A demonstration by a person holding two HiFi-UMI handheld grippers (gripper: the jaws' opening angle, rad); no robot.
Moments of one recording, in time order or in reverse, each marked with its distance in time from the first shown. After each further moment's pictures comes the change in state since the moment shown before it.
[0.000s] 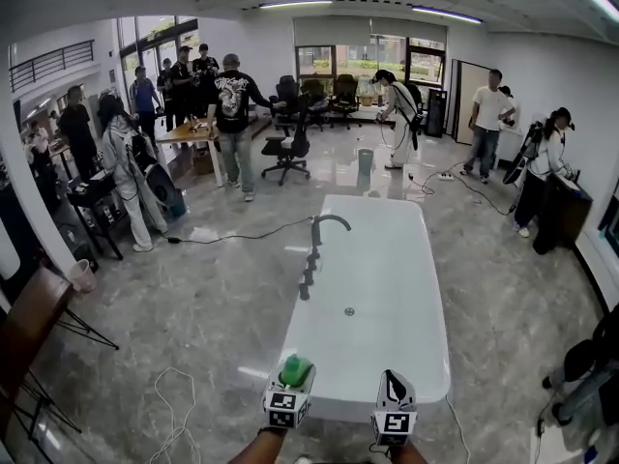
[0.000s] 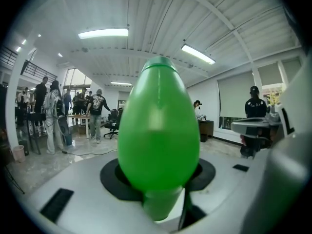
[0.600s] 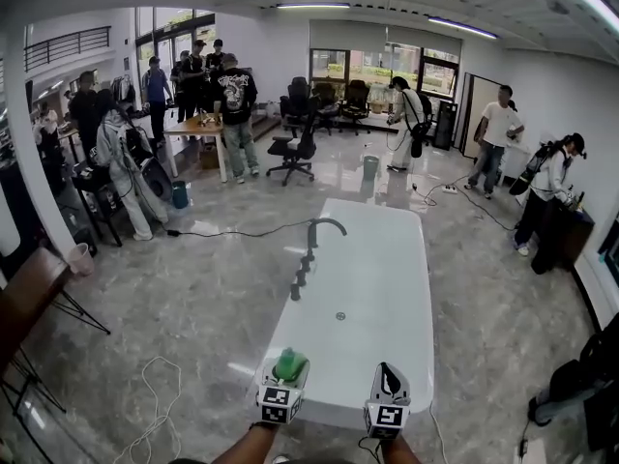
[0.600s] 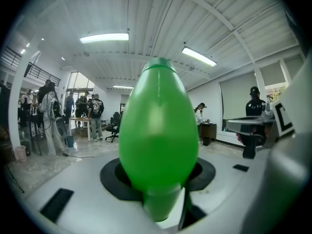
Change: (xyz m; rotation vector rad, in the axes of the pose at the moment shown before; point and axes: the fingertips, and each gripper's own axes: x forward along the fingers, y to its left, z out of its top) left arm 0.021 -0.033 0.022 -0.006 -0.037 0.034; right arm 0.019 -0.050 0.018 -0.011 -0.030 0.007
